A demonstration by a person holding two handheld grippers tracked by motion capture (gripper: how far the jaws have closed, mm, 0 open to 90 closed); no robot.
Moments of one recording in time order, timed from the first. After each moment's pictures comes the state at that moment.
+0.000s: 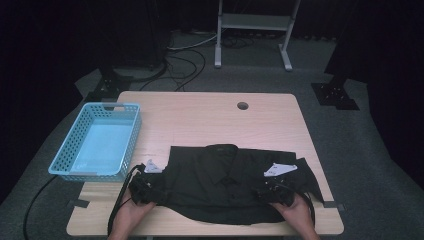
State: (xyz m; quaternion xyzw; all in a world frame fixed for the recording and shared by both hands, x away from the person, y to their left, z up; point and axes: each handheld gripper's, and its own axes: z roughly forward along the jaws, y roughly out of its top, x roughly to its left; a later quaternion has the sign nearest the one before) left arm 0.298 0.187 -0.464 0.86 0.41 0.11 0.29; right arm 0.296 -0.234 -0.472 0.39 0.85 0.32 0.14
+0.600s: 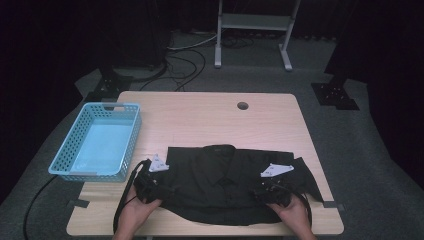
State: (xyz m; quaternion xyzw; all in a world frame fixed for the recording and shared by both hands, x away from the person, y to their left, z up) left arm 0.292 0.154 -0.428 0.86 0.36 0.14 0.33; right arm 0.295 -0.225 -0.473 0.38 0.85 0.33 0.14
